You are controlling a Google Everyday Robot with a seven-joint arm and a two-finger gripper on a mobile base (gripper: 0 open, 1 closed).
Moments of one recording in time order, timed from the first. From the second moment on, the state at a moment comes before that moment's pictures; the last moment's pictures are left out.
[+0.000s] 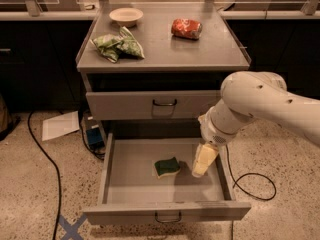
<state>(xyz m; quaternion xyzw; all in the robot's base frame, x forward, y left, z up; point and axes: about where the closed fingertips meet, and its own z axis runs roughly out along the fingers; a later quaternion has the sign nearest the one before) 0.518 -0.118 0.698 -0.63 0.76 0.06 0.16</state>
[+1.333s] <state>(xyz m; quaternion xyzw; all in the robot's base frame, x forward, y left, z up) 0.537 -0.059 0.583 -0.66 0.73 0.08 0.15</state>
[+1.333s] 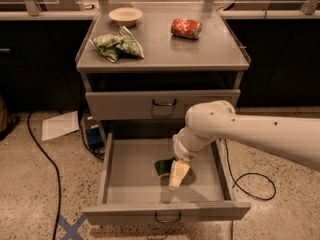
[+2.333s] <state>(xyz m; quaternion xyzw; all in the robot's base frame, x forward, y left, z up) 0.580 -0.085 0.516 -0.58 0.79 0.10 0.19</state>
